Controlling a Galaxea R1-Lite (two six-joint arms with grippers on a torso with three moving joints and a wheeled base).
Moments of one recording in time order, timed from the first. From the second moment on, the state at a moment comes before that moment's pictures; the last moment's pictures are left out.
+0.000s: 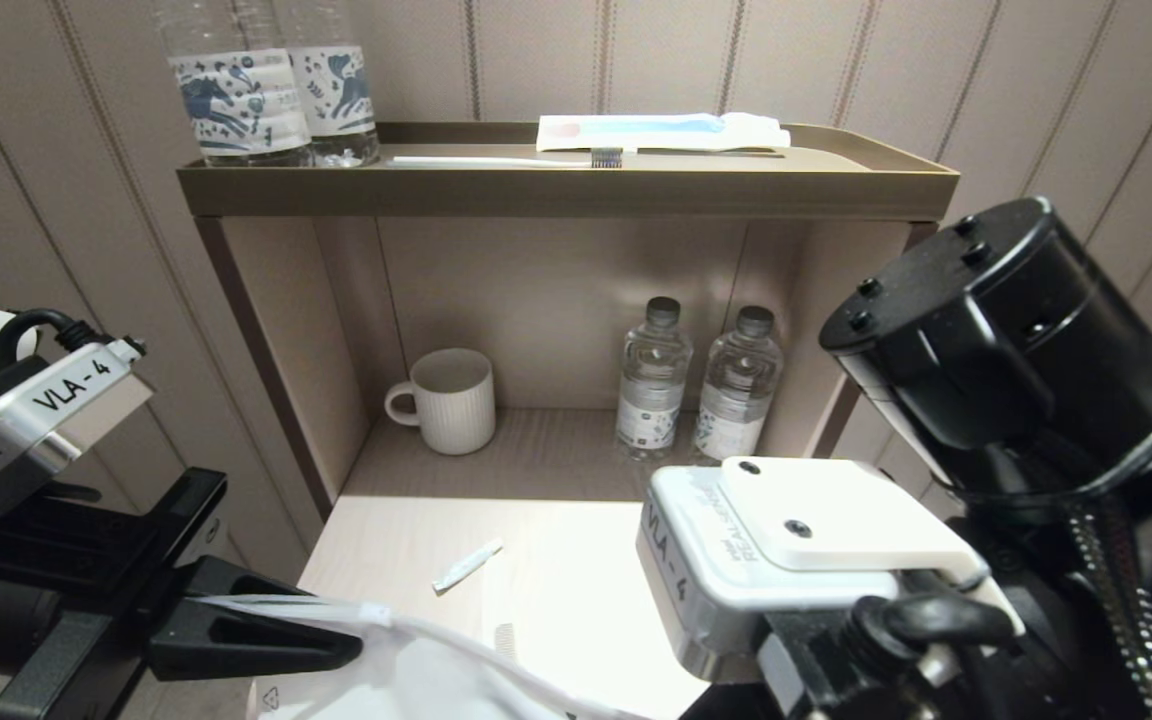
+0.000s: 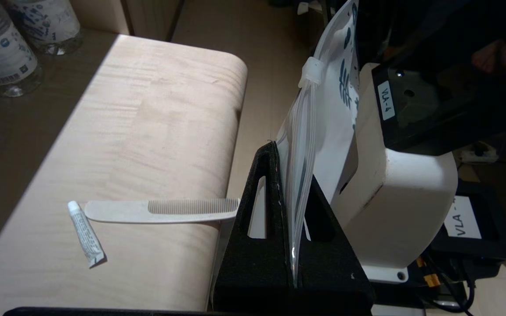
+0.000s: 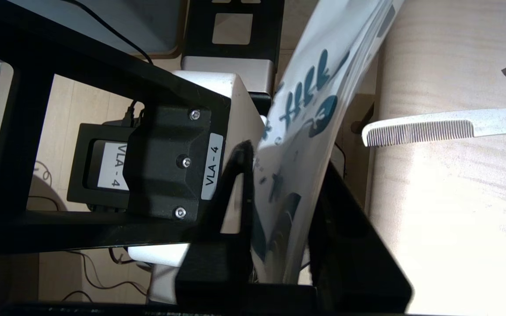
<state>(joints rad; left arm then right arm) -0.37 1.27 -0.86 0.29 -1.06 0.62 0.97 1.55 -1.36 0.58 0.58 -0.39</state>
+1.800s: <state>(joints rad) -0.42 1.38 -0.98 0.34 -1.00 0.53 0.95 1.72 -1.62 0.42 0.58 -0.38</state>
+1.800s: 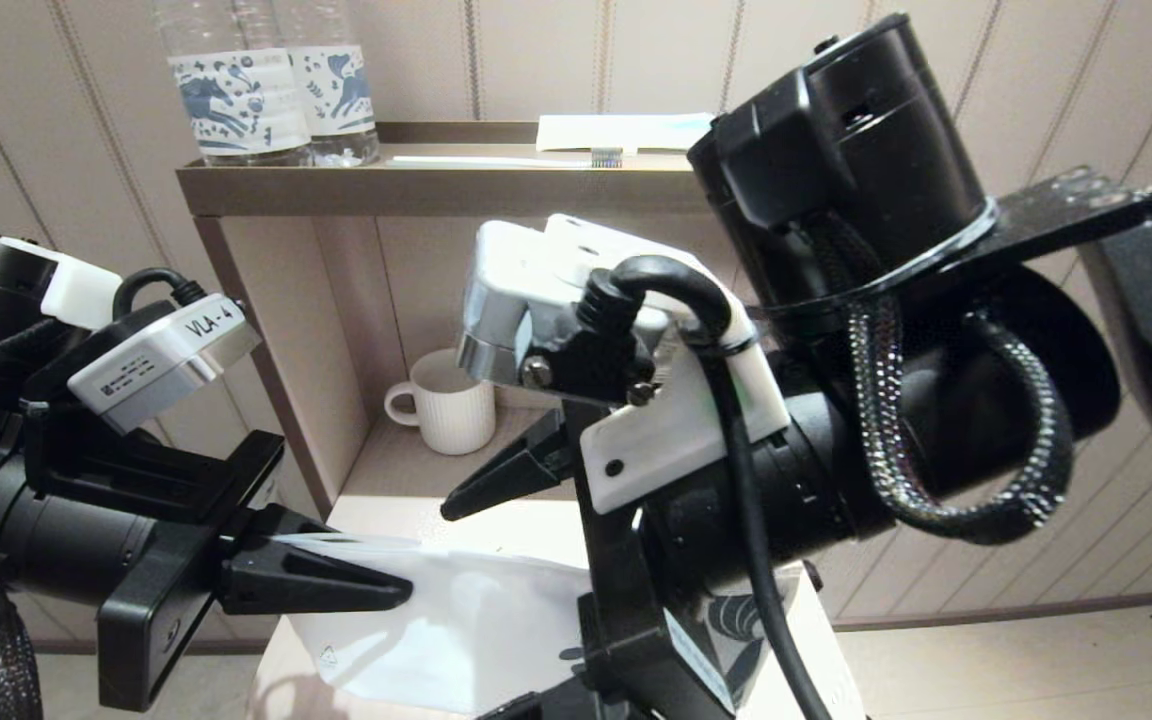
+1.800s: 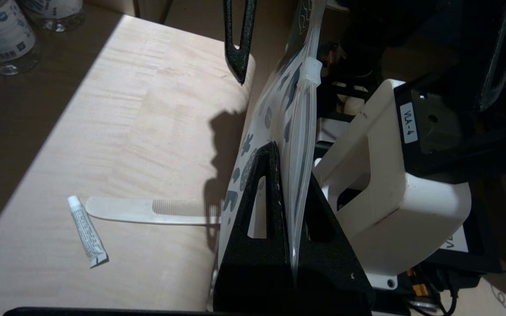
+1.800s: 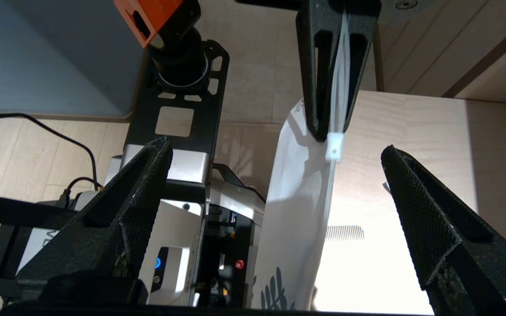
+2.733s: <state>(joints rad) -0.42 1.38 -0.99 0.34 -1.00 0.53 0.93 1.79 -1.70 0.42 0.58 -0.38</state>
